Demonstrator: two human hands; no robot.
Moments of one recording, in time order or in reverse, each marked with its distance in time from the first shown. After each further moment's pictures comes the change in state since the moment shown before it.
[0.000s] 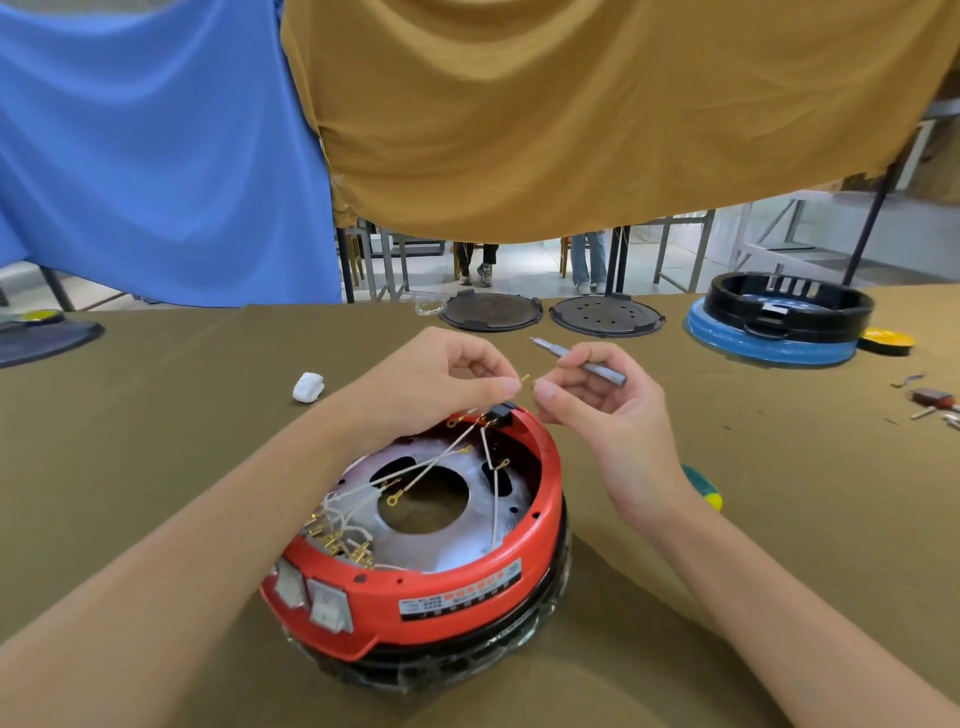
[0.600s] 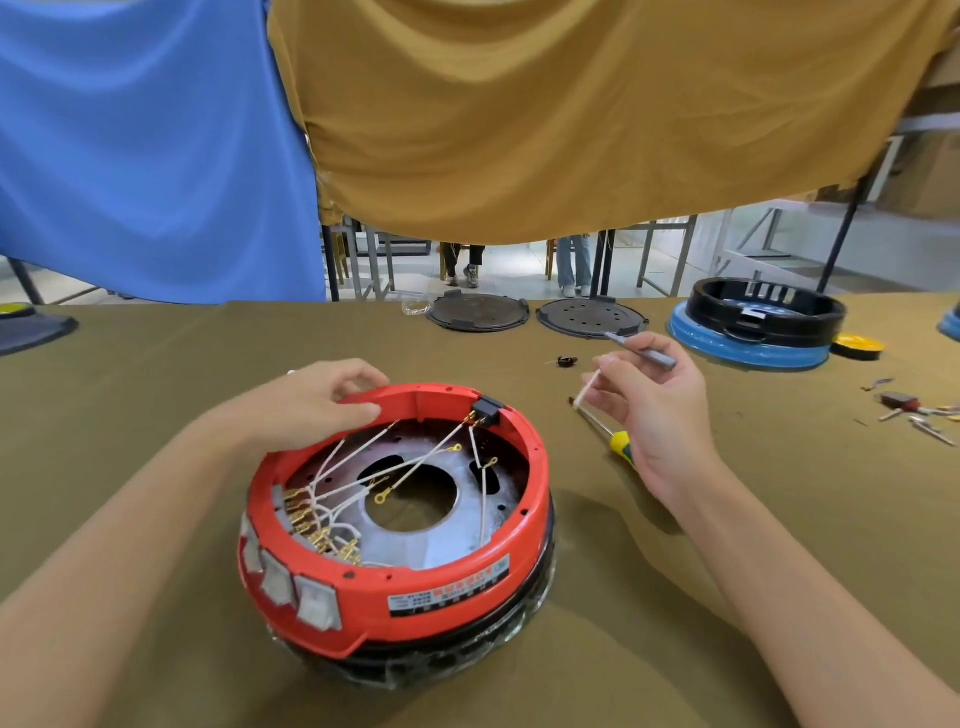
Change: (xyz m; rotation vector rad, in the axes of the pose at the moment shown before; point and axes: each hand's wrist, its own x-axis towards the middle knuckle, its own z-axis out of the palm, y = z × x) left_hand -0.034 -0.051 -0.056 0.369 0.025 -0.334; right_hand 0.026 0.000 -0.036 0.071 0.300 0.154
